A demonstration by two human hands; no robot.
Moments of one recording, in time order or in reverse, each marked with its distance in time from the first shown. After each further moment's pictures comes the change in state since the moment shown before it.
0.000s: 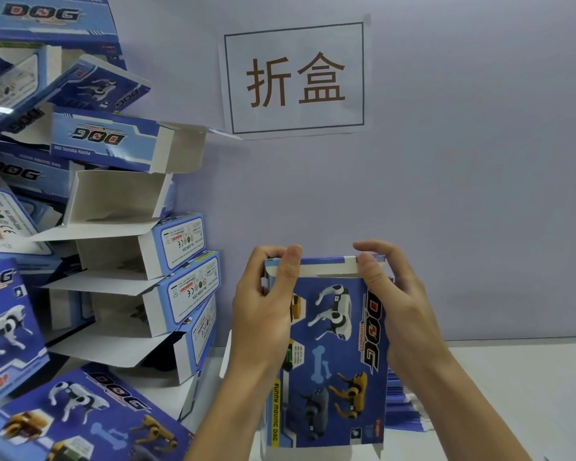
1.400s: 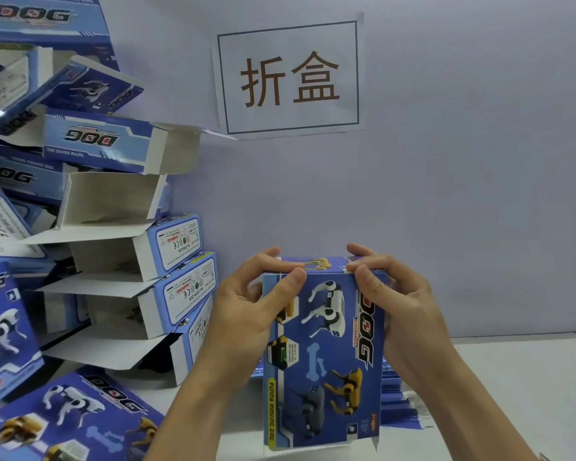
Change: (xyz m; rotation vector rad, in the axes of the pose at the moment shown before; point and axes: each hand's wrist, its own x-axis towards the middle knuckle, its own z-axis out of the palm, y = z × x) left_hand 0.007 -0.006 -0.025 -0.051 -0.180 -0.060; right_hand -0.003 -0.005 -0.005 0.232 -0.005 0.047
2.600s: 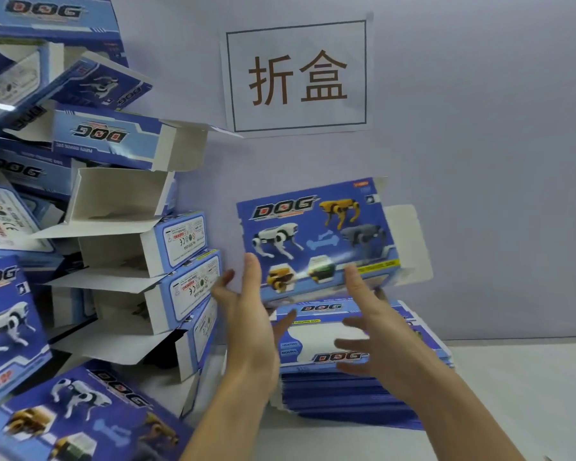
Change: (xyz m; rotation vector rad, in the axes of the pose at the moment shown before) left_hand 0.005 -0.024 0.015 -0.317 0.459 -0.263; right_hand 0.001 0.014 0.017 -0.311 0.195 0.577
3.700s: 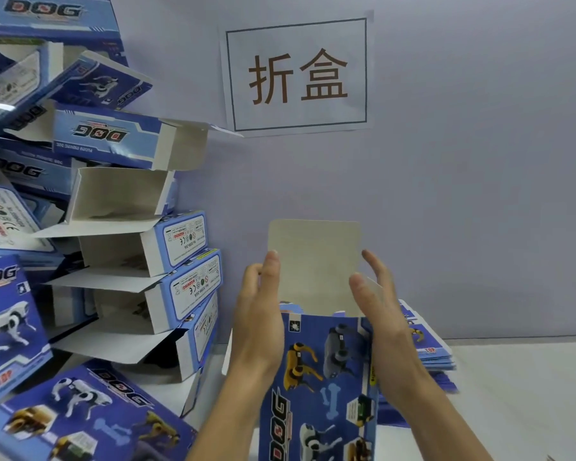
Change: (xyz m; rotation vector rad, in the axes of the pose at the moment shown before) left_hand -0.001 0.000 -0.002 0.410 -0.169 0.212; right_hand 0.024 0.027 -0.011 -0.022 -0.134 -0.641
